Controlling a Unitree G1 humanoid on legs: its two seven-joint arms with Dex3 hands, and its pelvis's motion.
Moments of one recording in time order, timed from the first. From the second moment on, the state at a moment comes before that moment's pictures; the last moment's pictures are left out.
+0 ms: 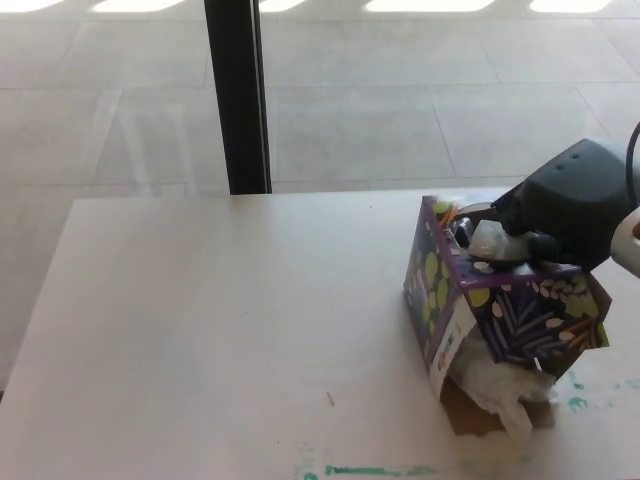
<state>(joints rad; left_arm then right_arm) 0.00 0.65 0.48 1.25 -0.19 -0.15 -0.27 -0.89 -0.73 0.60 0.58 -0.96 -0.27 0.00</state>
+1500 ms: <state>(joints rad) 0.06 0.65 0.48 1.26 -0.21 -0.18 -0.26 -0.87 -0.51 0.08 0.63 -0.70 -0.16 -0.30</state>
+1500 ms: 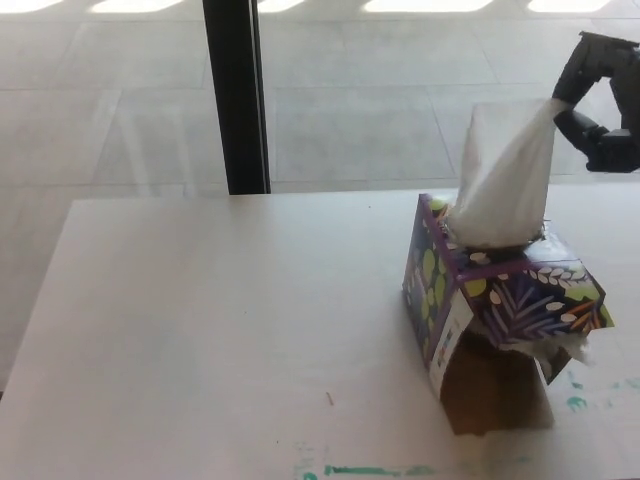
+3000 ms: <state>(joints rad) 0.13 0.65 0.48 1.27 -0.22 -0.20 -0.26 -1.31 -0.80 -0.06 0.89 -0.54 -0.05 -0.45</state>
